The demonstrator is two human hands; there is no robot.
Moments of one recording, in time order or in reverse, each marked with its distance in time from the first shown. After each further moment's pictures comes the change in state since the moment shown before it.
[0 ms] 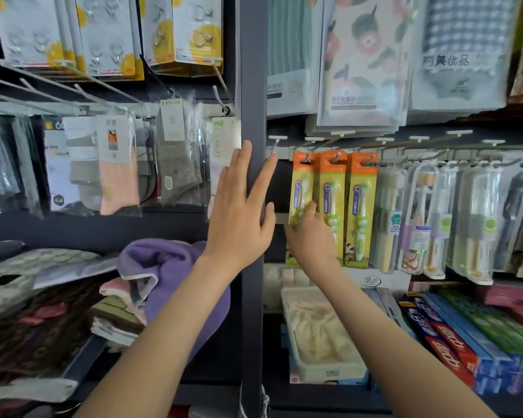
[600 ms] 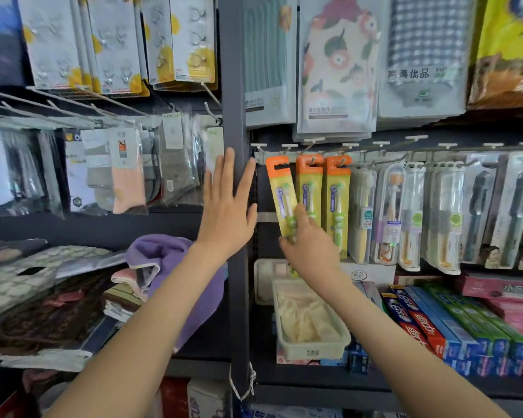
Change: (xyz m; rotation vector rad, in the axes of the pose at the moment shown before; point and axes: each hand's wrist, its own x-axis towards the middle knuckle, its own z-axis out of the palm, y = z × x) left_hand 0.000 0.017 -0.011 0.255 -0.118 -0.090; right_hand -0.060 0.023 -0.055 0.044 -0.002 -0.203
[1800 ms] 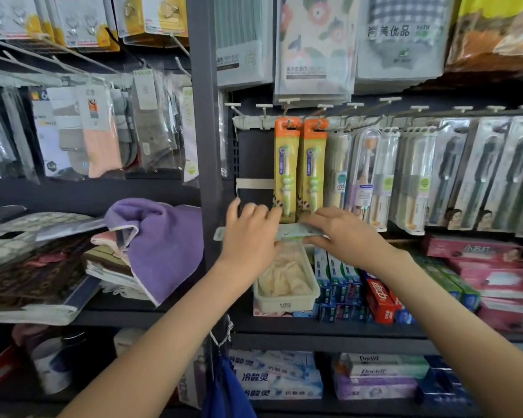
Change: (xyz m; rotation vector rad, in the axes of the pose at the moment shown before) left_hand -0.057 0.105 -0.020 0.077 -0.515 0.018; right_hand -0.036 0.092 -0.063 -0.282 -0.256 -0.488
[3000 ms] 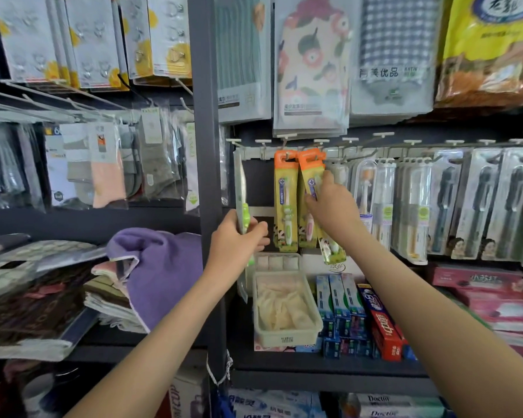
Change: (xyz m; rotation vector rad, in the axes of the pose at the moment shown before) left_hand 0.021 -0.019 -0.022 -1.388 0.156 -0.562; right_hand 0.086 0.007 -0.034 0.204 0.305 0.577
